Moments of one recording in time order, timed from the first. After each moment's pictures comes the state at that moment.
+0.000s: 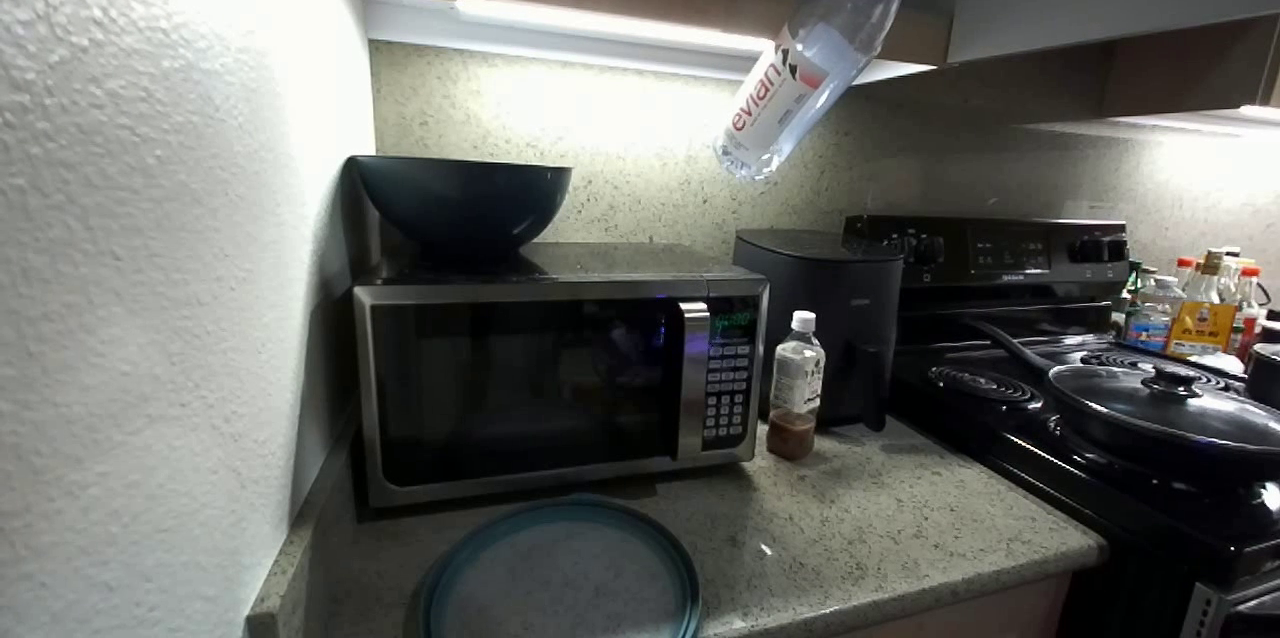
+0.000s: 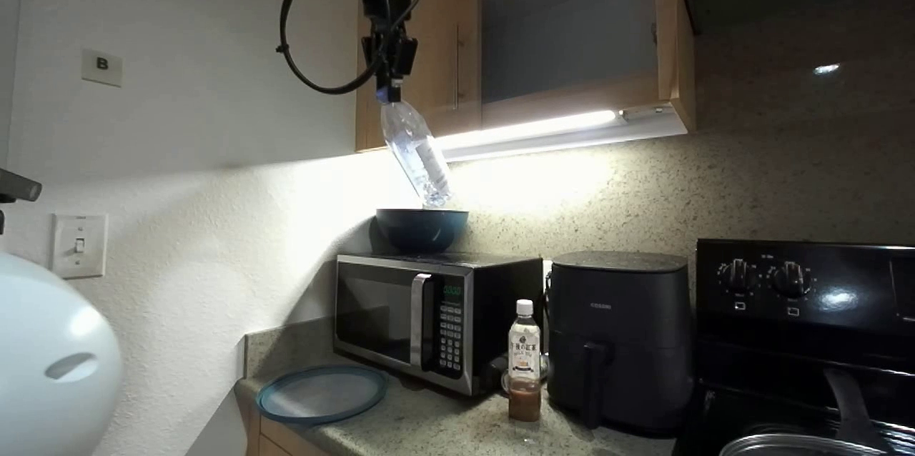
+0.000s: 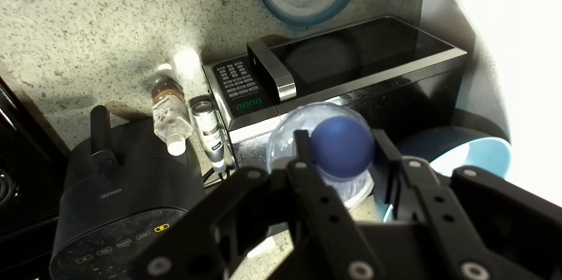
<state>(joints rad) 0.01 -0.42 0.05 -1.73 0.22 1.70 0.49</state>
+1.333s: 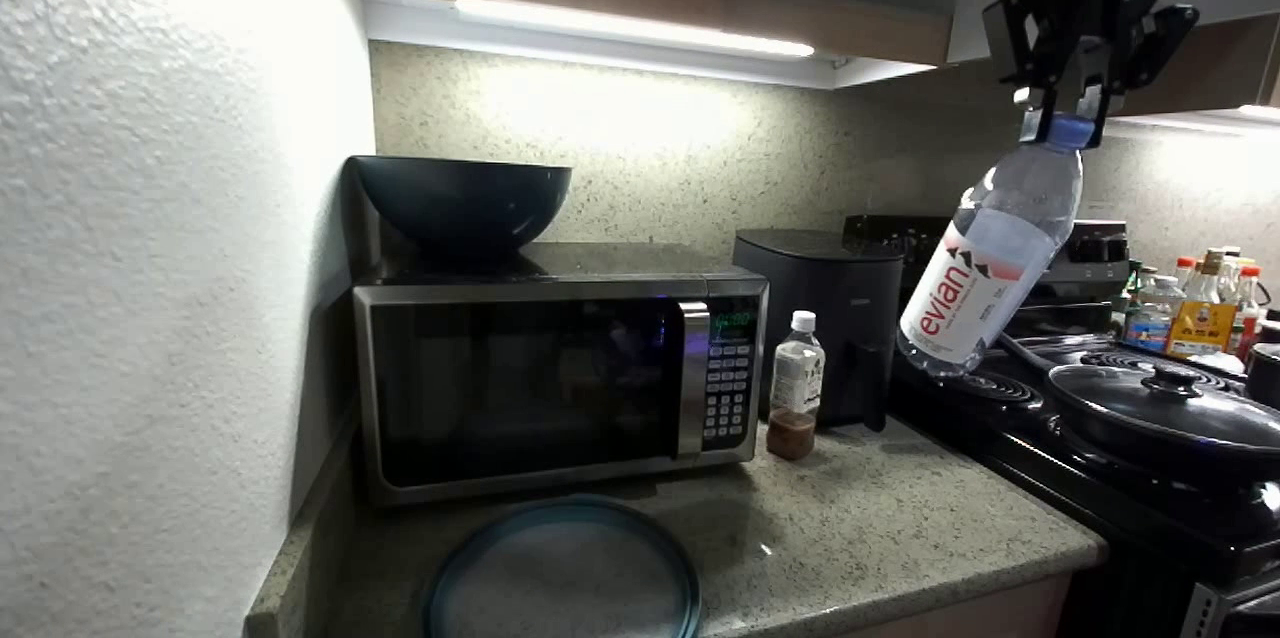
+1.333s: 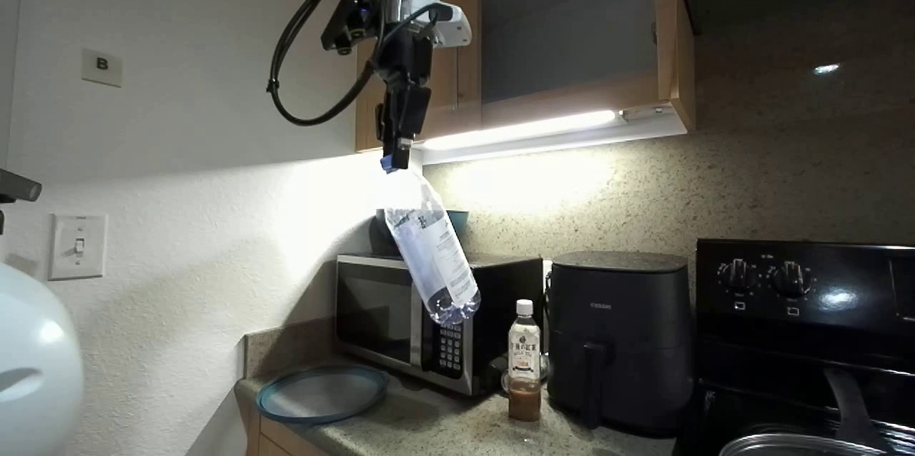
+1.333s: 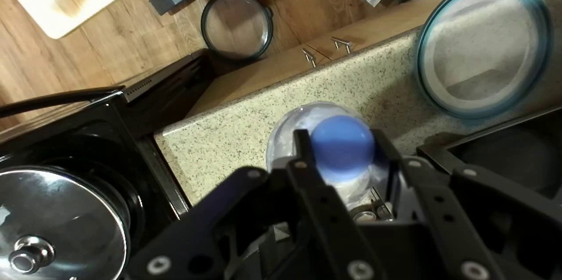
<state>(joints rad) -0.11 -0.52 0.05 -2.03 0.08 1.50 0.52</state>
